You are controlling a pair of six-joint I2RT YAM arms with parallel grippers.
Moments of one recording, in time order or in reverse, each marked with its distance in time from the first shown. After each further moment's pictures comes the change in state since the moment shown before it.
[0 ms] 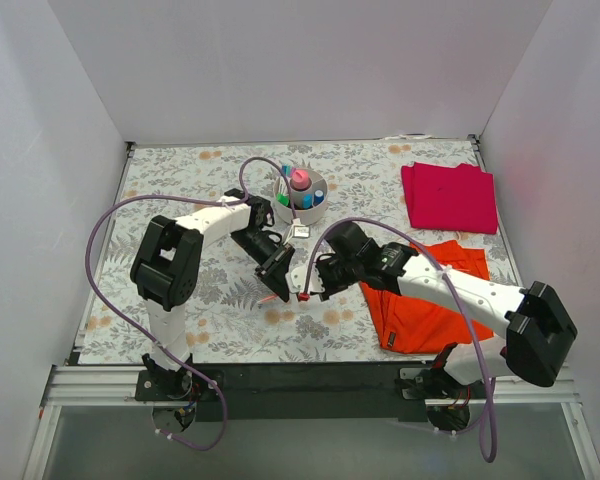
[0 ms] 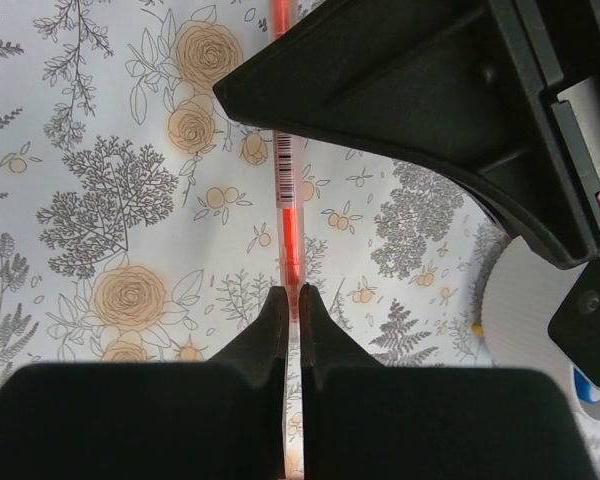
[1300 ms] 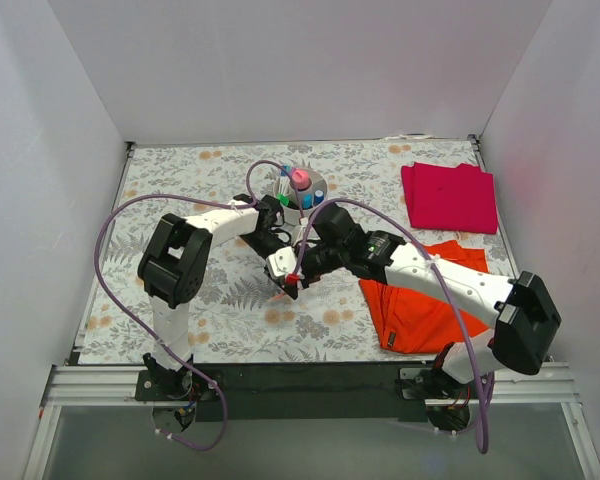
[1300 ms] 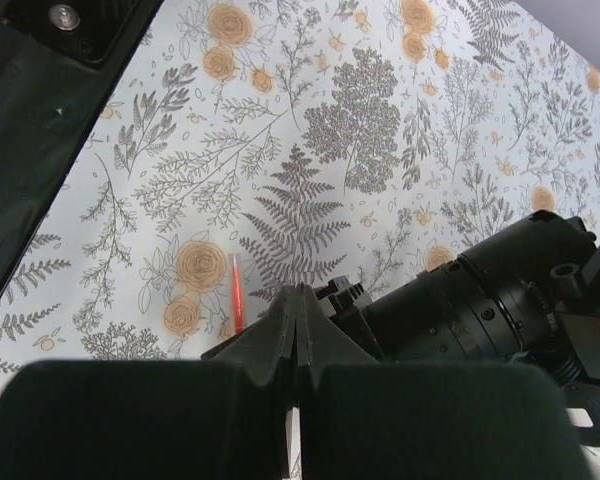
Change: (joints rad) left arm -0.034 0.041 -0.019 0.242 -0.071 -0.132; right arm 0.032 0.104 0.176 0.133 -0.285 0.153
